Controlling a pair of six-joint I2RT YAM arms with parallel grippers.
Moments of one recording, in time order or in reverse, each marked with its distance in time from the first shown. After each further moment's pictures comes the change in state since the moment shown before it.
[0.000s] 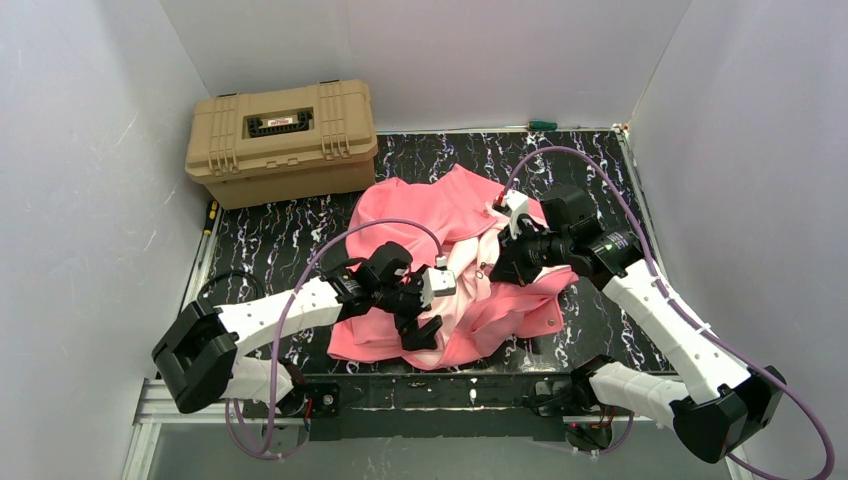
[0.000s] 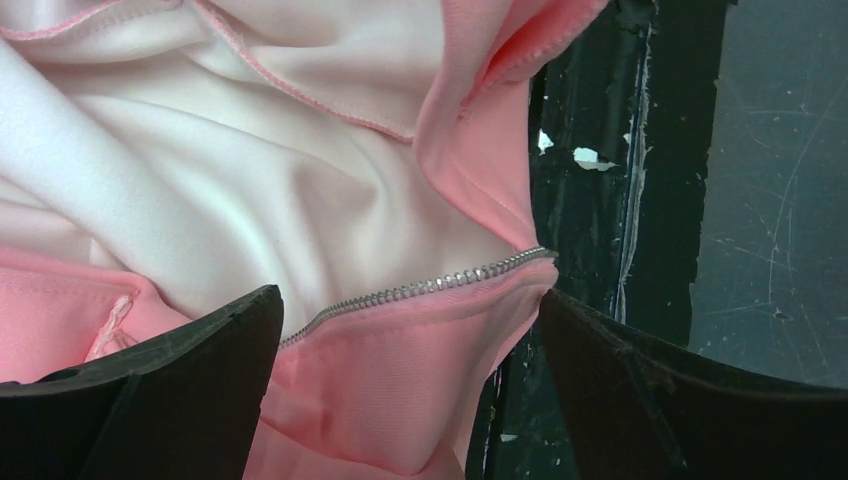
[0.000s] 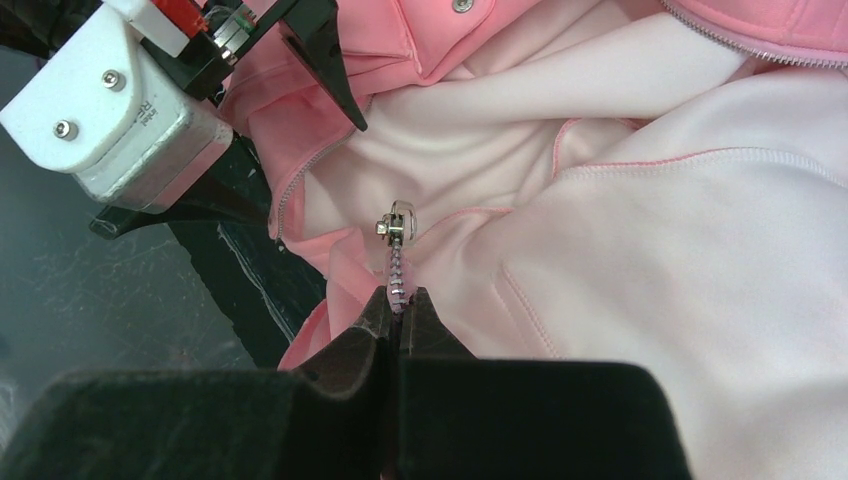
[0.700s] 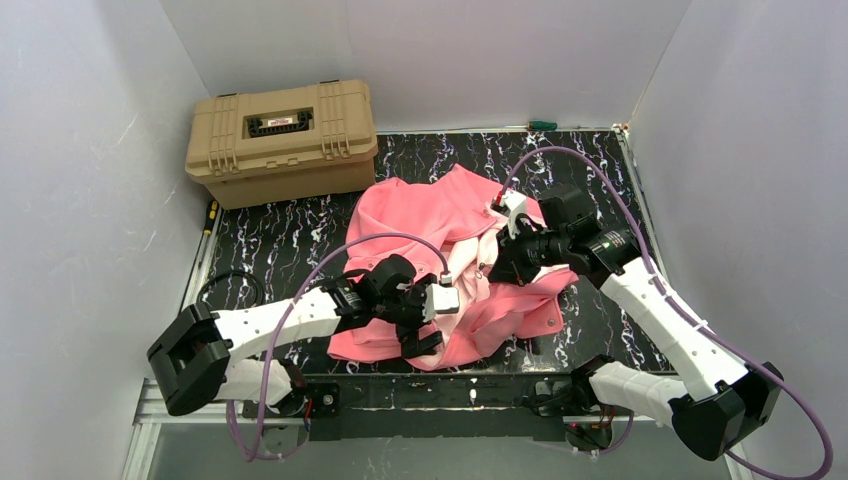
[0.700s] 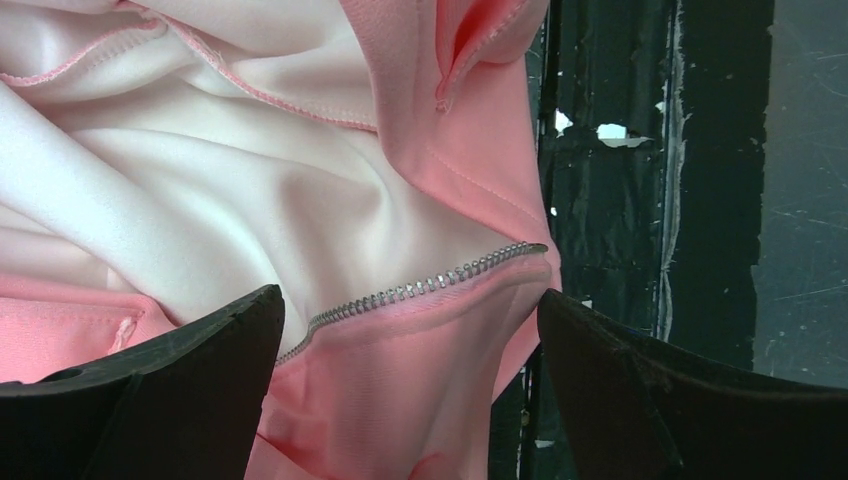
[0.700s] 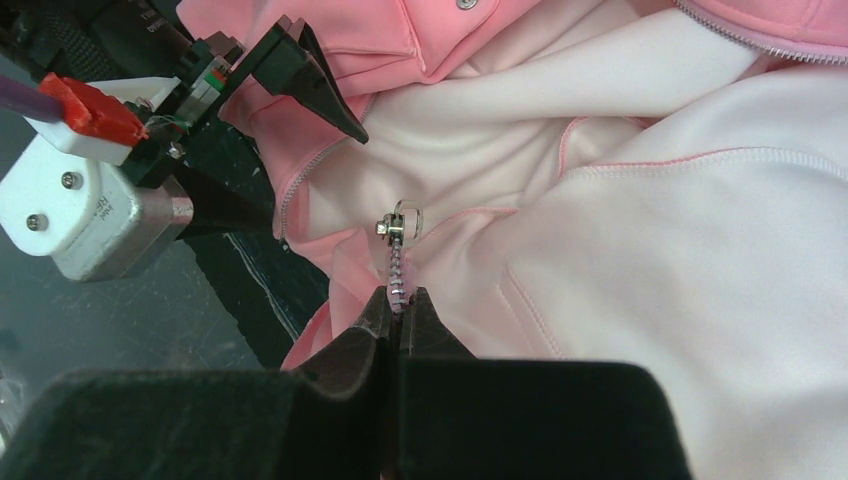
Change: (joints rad) left arm -0.074 -0.043 -0.049 0.043 -0.078 0.109; right arm 0.000 0.015 0.000 0.002 -0.010 0.004
